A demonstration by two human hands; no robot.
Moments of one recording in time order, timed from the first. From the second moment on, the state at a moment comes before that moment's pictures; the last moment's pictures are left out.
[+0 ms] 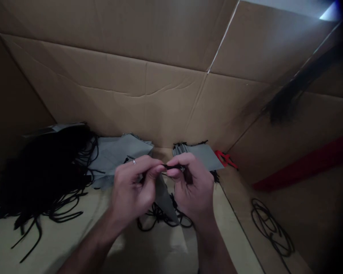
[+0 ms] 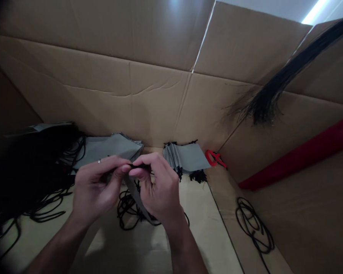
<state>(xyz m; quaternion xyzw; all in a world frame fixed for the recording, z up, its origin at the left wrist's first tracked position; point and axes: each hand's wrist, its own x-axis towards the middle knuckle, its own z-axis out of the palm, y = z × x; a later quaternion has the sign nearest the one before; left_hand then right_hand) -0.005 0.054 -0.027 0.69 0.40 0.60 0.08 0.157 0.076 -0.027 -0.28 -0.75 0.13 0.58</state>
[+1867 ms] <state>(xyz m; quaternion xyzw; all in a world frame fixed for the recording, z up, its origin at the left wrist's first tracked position) 0.138 0.191 -0.231 0.82 0.45 0.36 0.09 0.295 0.217 -0.124 -0.63 -0.74 0.18 0.14</state>
